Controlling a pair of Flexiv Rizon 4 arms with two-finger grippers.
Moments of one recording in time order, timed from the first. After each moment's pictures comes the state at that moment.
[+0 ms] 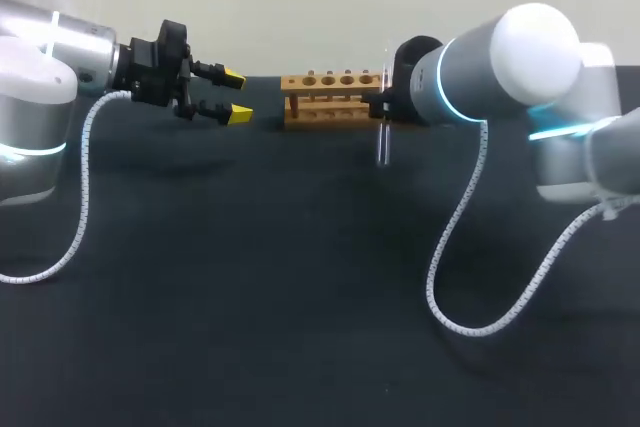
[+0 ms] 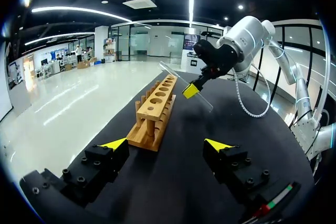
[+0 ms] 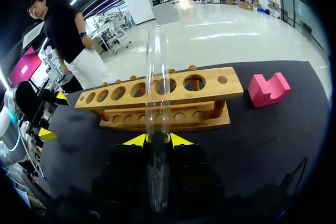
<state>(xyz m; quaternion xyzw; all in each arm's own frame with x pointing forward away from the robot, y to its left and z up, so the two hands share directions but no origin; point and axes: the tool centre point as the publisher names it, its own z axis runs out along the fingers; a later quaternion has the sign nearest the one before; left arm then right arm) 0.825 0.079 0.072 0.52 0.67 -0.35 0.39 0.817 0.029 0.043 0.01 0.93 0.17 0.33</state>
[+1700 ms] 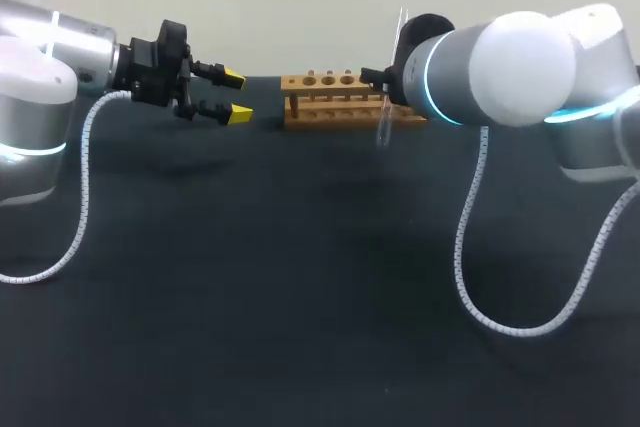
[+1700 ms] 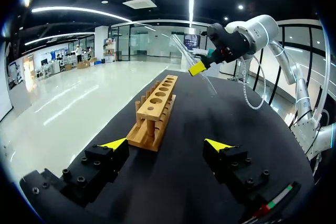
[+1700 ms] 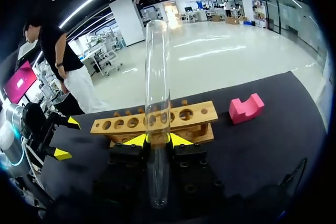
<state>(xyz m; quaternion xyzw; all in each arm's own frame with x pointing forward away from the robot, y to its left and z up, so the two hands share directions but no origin) 0.825 0.079 0.072 0.52 0.67 -0.35 0.39 0.812 0.020 0.108 0.05 0.90 0.14 0.42</state>
